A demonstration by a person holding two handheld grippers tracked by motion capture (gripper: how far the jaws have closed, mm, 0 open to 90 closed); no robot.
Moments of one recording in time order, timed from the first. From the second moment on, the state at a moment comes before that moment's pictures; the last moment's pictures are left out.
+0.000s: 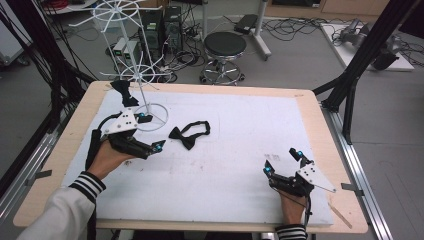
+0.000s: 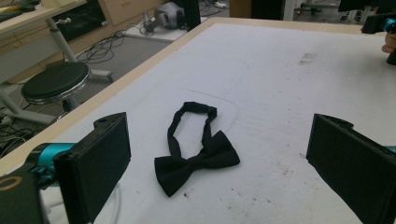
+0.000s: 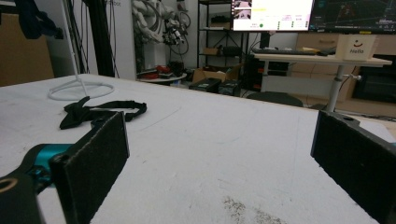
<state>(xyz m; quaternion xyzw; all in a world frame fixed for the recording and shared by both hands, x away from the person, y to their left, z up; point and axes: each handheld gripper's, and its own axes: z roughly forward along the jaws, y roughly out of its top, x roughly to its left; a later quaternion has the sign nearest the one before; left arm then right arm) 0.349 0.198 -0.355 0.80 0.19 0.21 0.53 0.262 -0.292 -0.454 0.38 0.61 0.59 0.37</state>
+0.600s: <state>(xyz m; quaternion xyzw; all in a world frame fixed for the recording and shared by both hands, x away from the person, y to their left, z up) 0.376 0.163 -0.351 0.86 0.16 0.19 0.44 0.261 -0.292 -0.455 0.38 0.61 0.59 0.37</state>
